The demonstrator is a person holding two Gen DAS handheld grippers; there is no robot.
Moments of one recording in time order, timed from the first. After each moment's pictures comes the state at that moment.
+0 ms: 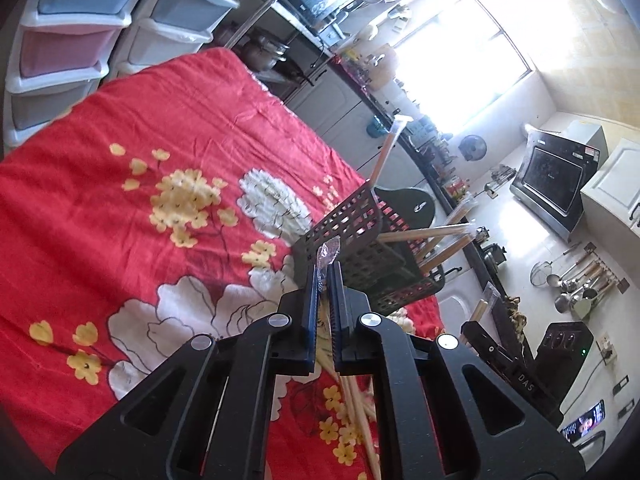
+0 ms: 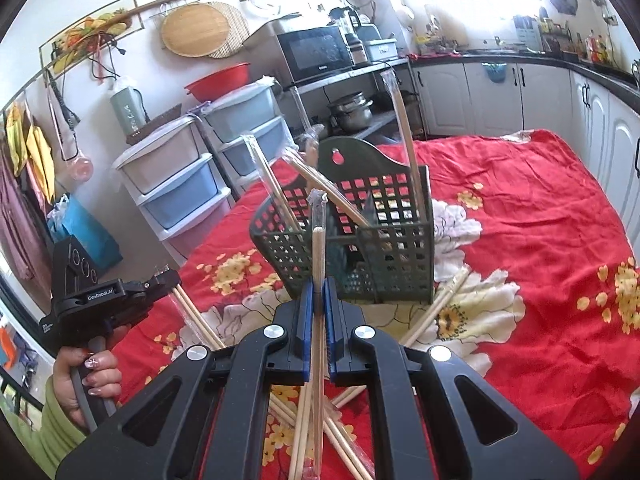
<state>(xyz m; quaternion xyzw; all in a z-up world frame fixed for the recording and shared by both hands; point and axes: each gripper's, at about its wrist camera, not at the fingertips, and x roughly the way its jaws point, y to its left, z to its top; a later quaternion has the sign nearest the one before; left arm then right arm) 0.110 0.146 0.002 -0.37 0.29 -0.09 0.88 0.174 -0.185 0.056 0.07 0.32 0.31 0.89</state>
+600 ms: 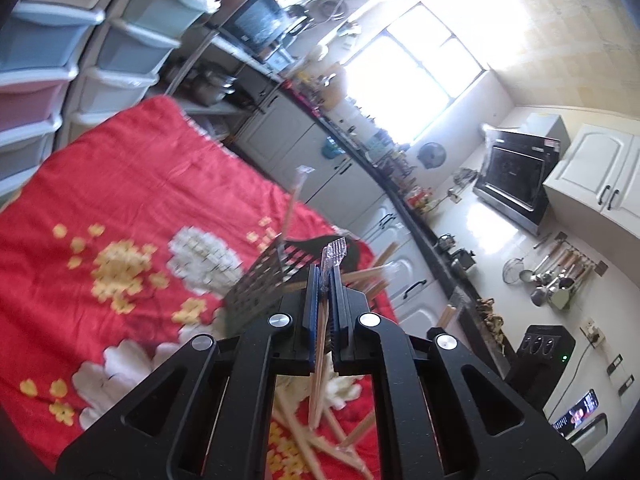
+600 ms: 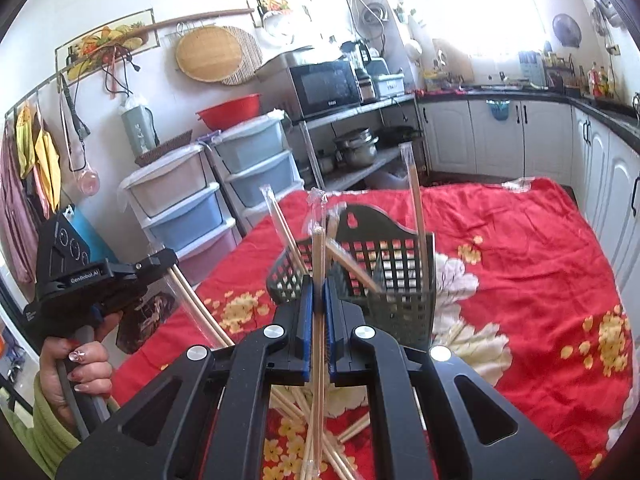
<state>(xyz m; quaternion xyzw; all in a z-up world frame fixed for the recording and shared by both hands) 0.124 0.123 0.075 -0.34 0.22 -0.14 0.90 0.175 -0.183 0.098 0.06 0.26 0.31 0.91</state>
